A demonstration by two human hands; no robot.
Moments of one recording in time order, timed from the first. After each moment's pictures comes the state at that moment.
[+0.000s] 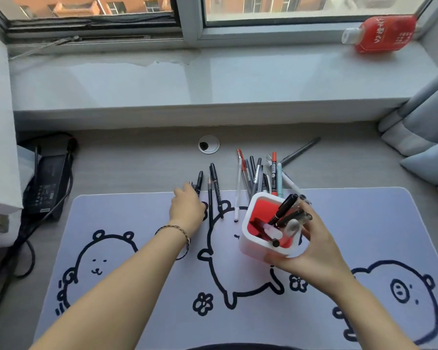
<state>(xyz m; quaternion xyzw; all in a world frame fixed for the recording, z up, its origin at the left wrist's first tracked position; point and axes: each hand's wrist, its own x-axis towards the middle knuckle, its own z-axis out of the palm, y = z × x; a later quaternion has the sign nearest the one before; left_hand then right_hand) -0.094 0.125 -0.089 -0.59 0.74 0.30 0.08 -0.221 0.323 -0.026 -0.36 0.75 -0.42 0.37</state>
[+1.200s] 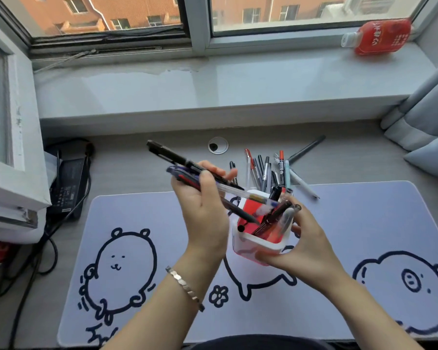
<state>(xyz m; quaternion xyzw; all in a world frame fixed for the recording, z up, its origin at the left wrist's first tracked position) -0.091 0.195 0.041 -0.38 0.40 0.65 -0.53 -0.181 0.314 -0.010 -0.37 0.73 -0.45 0.35</state>
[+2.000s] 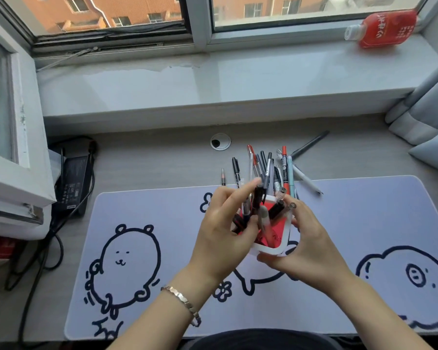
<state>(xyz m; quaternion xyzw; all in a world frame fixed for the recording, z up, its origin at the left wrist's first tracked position) -0.056 0.213 0.001 -0.28 0.82 0.38 -0.32 -0.180 0.320 -0.017 -0.44 0.76 -0.37 0.30</state>
